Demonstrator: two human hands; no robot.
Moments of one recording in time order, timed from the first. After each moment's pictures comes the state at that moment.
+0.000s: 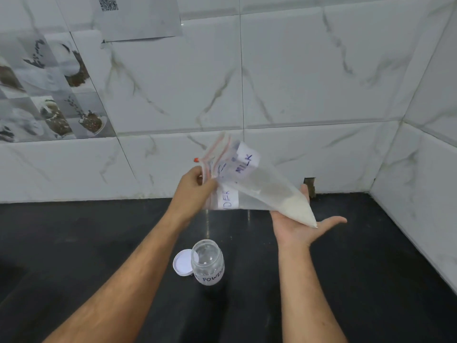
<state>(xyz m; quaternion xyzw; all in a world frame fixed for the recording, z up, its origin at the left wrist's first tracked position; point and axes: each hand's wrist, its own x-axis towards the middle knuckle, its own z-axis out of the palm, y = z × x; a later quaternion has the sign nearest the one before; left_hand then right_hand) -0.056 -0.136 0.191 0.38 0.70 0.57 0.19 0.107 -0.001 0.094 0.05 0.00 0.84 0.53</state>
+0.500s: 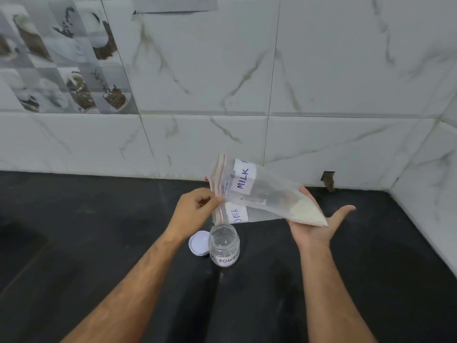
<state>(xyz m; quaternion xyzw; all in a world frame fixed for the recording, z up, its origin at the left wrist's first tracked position) -0.086 -0.200 0.120 0.45 0.73 0.50 0.12 0.114 -0.009 0.069 -0.14 -0.17 0.87 0.45</state>
